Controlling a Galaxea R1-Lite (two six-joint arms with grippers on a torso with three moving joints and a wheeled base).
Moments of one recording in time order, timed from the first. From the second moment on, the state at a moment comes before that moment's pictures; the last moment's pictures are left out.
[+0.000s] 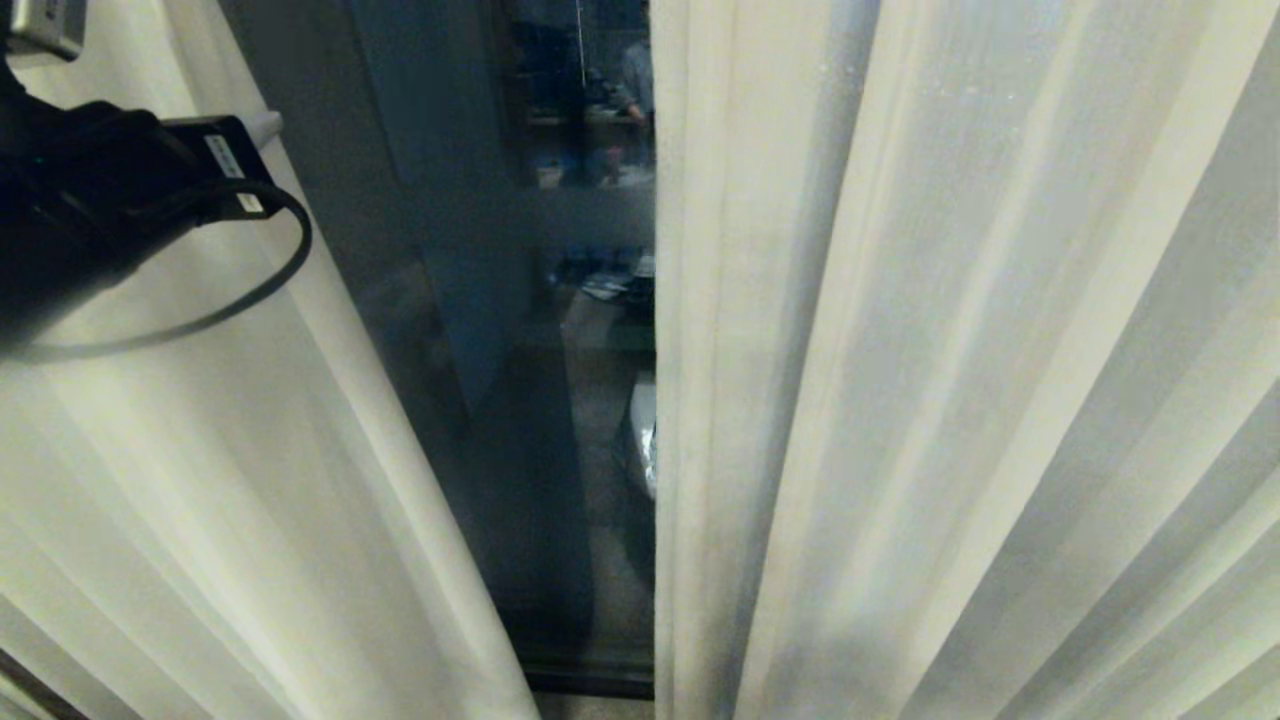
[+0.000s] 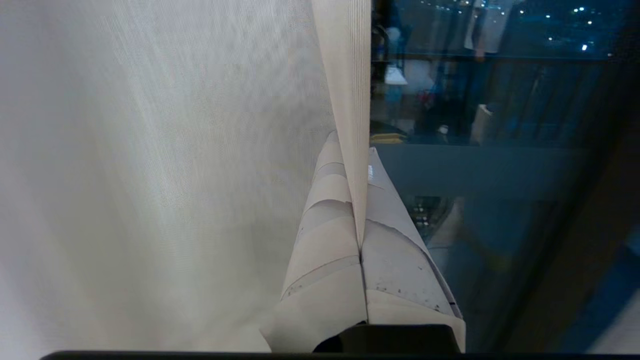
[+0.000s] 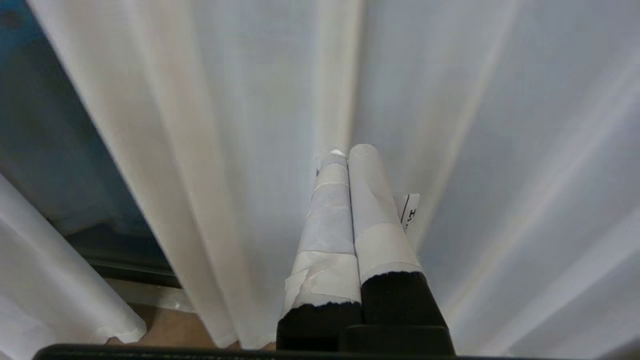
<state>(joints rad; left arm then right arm) -0.19 1.42 -0.99 -0.60 0.14 -0.02 0.01 0.00 0.00 0.00 0.03 -0.05</state>
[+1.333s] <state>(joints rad) -0.21 1.41 -0.97 -0.60 0.14 -0.02 0.01 0.00 0.00 0.00 0.03 -0.05</state>
